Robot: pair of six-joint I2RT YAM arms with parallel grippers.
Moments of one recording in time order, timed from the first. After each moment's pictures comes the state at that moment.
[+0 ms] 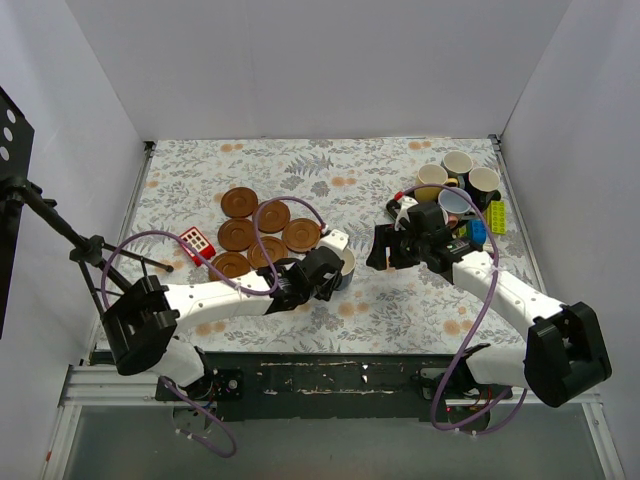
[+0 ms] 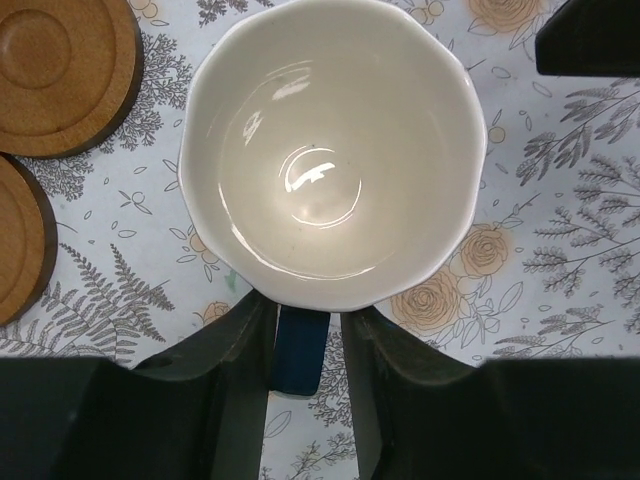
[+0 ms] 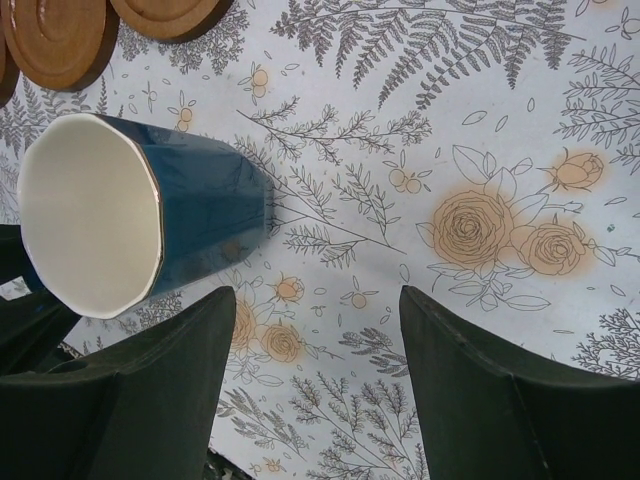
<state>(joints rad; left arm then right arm) -1.04 1.46 0.87 -0.19 -0.37 -0.38 0.49 1.25 0.79 -0.32 -0.24 0.32</state>
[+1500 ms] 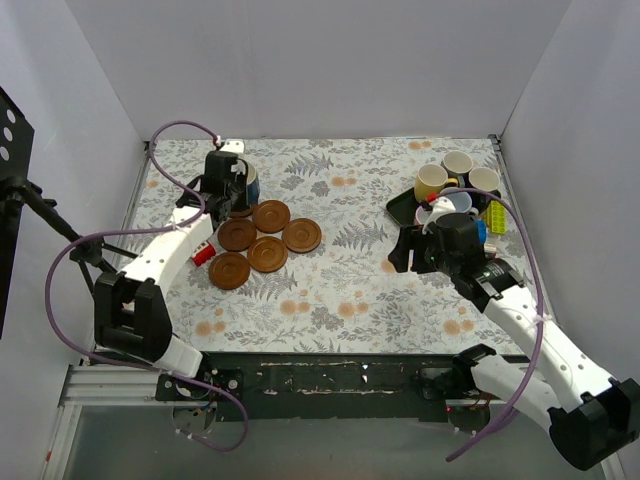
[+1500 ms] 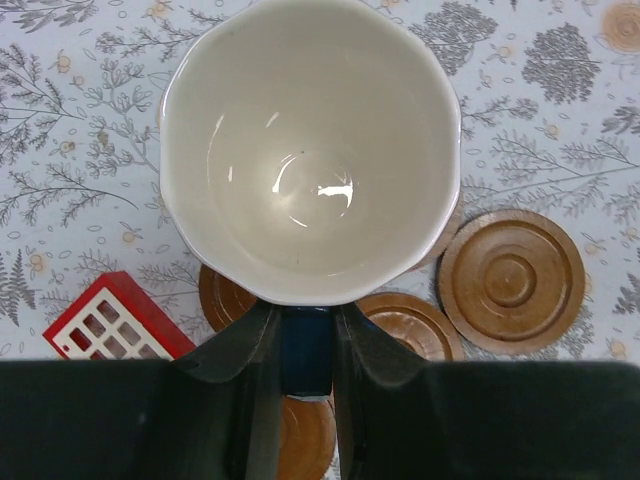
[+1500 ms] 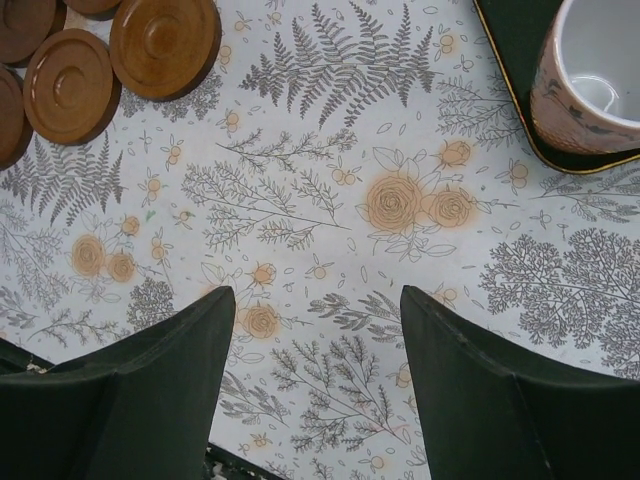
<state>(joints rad) -0.30 1.48 1.20 -0.37 -0.21 -0.14 0.49 0.92 0.77 -0.48 -0.05 0.33</state>
